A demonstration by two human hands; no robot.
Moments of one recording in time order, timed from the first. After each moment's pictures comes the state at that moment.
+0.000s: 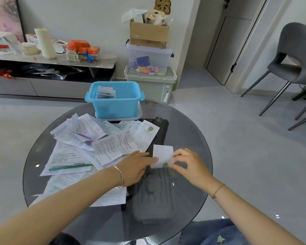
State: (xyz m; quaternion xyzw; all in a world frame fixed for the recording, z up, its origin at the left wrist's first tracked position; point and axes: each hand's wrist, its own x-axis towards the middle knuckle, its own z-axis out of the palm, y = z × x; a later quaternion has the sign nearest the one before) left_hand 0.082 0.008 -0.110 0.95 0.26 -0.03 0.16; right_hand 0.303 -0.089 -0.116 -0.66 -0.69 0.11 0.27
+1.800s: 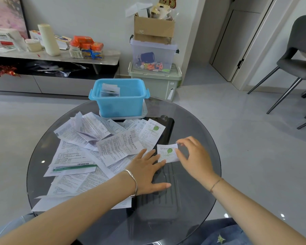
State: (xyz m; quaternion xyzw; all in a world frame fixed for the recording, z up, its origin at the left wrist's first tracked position) left_hand 0.094 -0.011 -0.105 0.96 0.27 -0.08 0.04; right_hand 0.292 -0.061 -0.116 -0.73 -0.62 0.00 0.29
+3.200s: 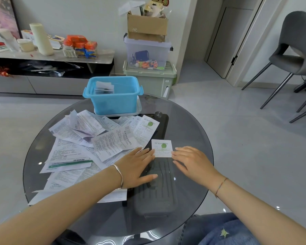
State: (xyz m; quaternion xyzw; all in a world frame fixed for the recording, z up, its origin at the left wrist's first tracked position) left_hand 0.080 -0.006 -0.110 0.97 0.22 -0.06 0.03; right_hand 0.309 -0.093 -0.123 -0.58 -0.79 -0.13 0.14
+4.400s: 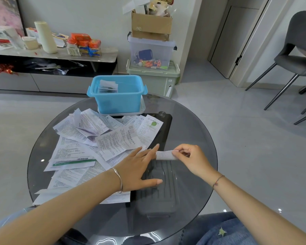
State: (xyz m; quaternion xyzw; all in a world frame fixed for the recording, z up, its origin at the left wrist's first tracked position) left_hand 0.070 -0.012 -0.109 0.96 0.24 0.01 0.13; right_hand 0.289 -0.078 -0.113 -0.70 -0.54 0.27 0.39
